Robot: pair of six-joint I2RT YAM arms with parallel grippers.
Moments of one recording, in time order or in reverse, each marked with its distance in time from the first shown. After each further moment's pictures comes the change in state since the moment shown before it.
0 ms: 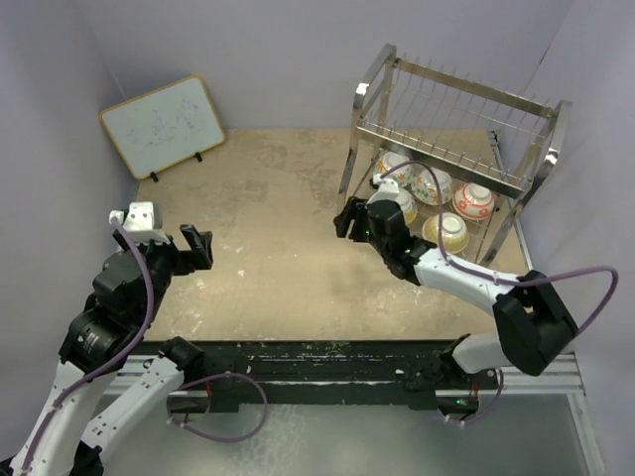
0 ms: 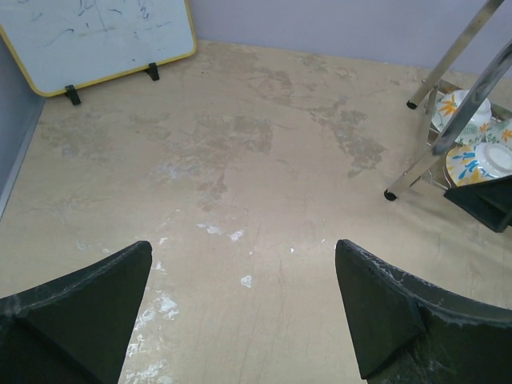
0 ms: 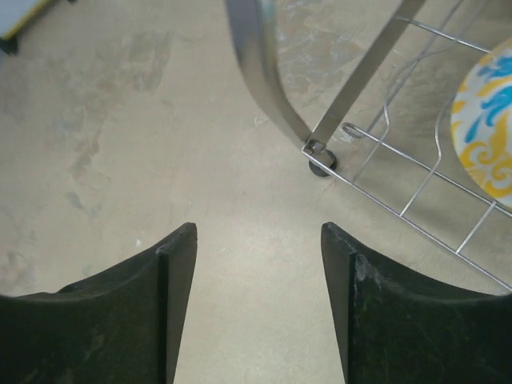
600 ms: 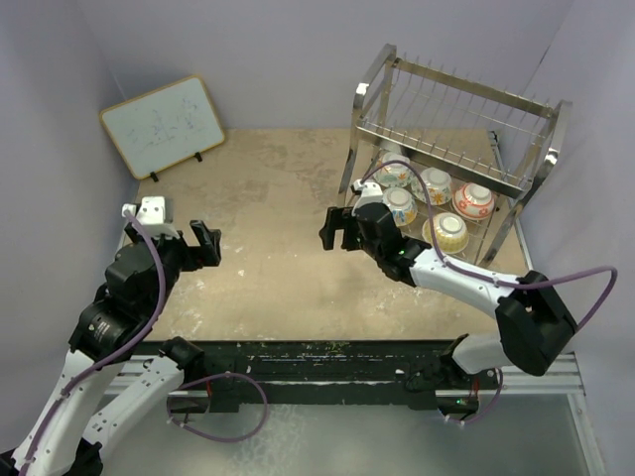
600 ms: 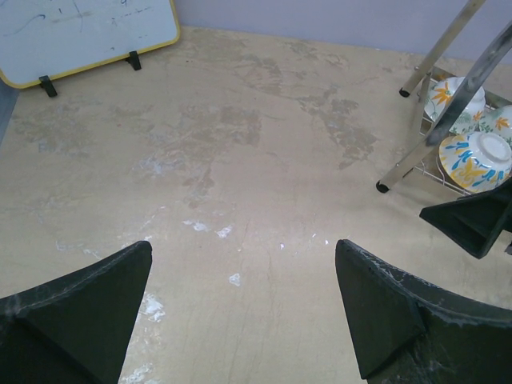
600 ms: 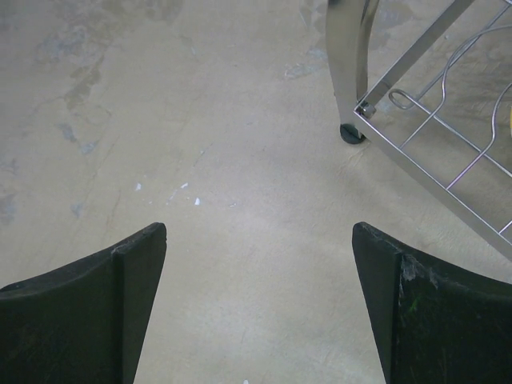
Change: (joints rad) left arm 0.000 0.055 -0.026 0.044 0.041 -0.018; right arm 0.091 0.051 0.083 -0.146 -0.034 -0.130
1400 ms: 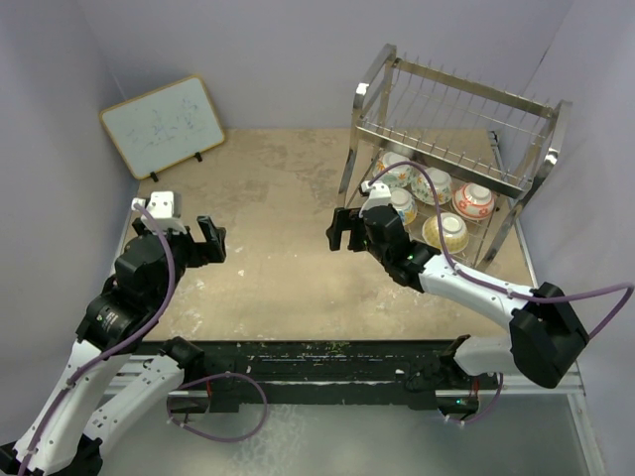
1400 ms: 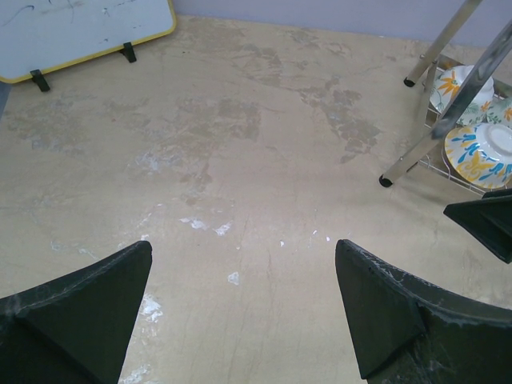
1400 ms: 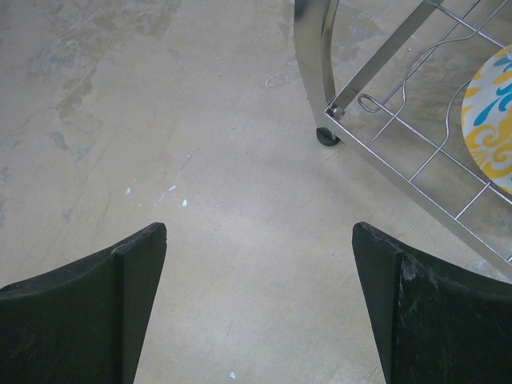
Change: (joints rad) left arm 0.000 0.049 -0.007 0.021 0.005 0.000; right arm 0.000 -0.101 -0.037 -0.018 0.050 -0.025
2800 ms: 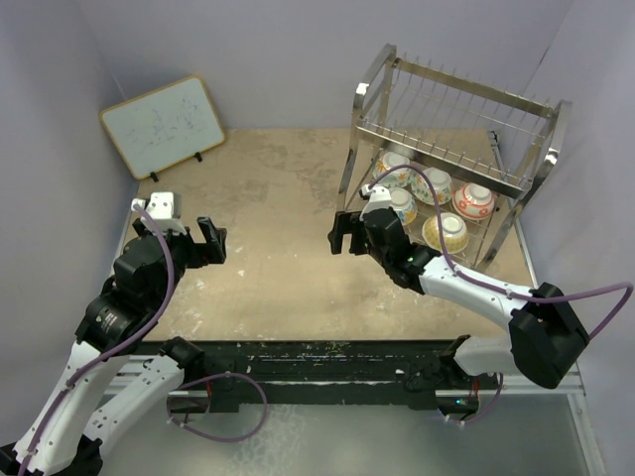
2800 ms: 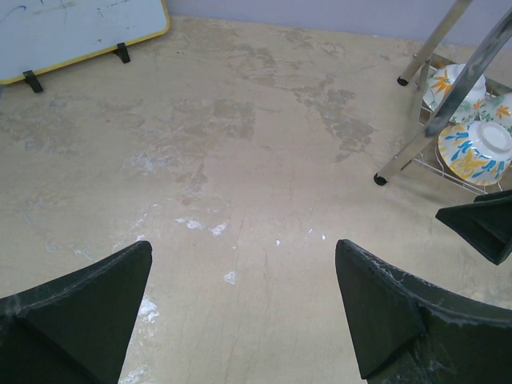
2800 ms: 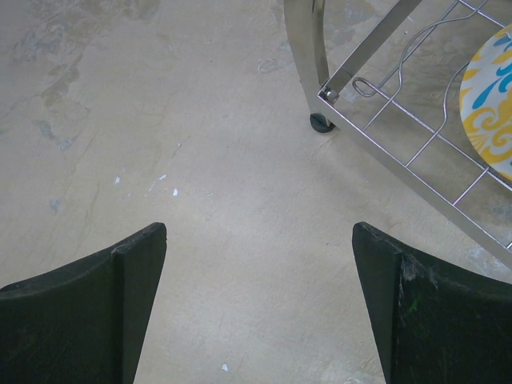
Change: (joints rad) left arm 0.000 -0.006 -0.001 0.000 0.017 -0.001; right arm 0.000 -0.003 -0.024 -0.006 0.000 0.000
